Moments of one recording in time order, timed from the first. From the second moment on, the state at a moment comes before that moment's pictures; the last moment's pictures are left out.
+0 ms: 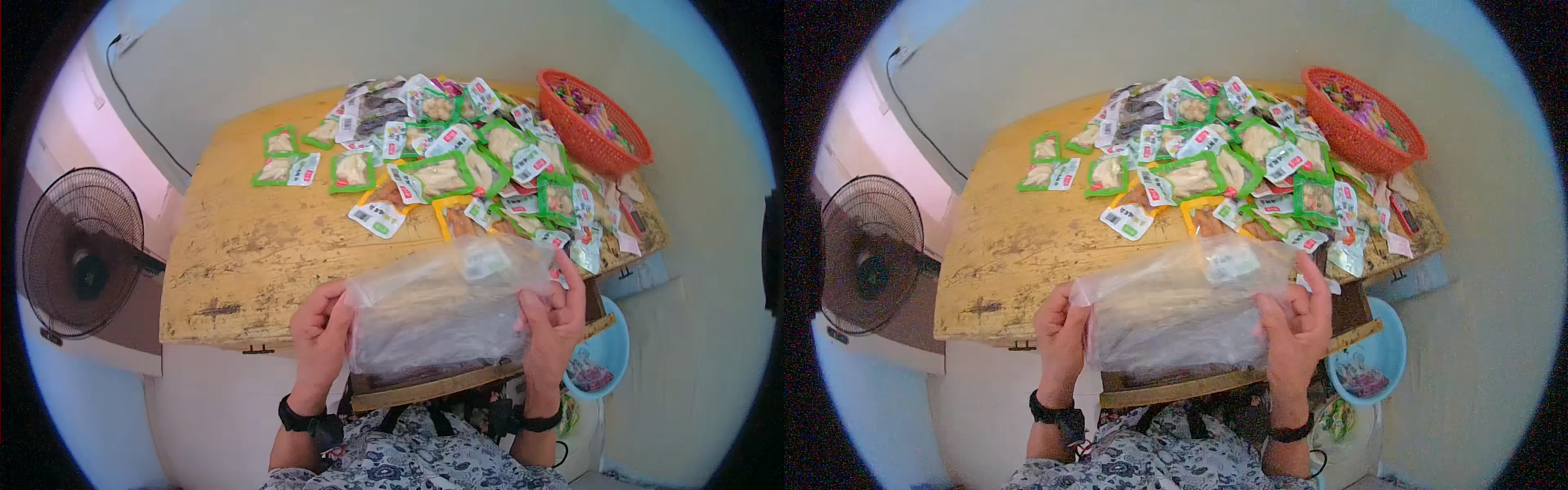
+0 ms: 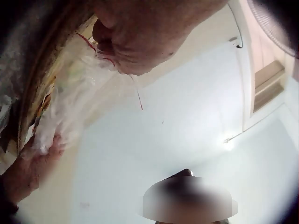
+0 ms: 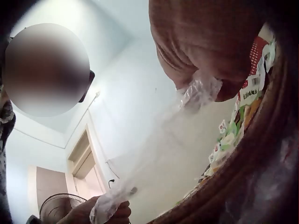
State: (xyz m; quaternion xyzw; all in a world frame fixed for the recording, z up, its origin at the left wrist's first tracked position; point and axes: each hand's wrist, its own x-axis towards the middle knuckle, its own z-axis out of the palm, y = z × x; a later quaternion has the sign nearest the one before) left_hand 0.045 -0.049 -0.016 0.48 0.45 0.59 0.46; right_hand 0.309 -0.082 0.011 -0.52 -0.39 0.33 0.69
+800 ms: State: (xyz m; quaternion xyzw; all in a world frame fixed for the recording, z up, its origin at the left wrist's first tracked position) left_hand -0.007 -0.109 0.023 0.50 0.38 0.73 0.28; right_hand 0.133 -0.066 0.019 -0.20 -0.54 0.69 0.44
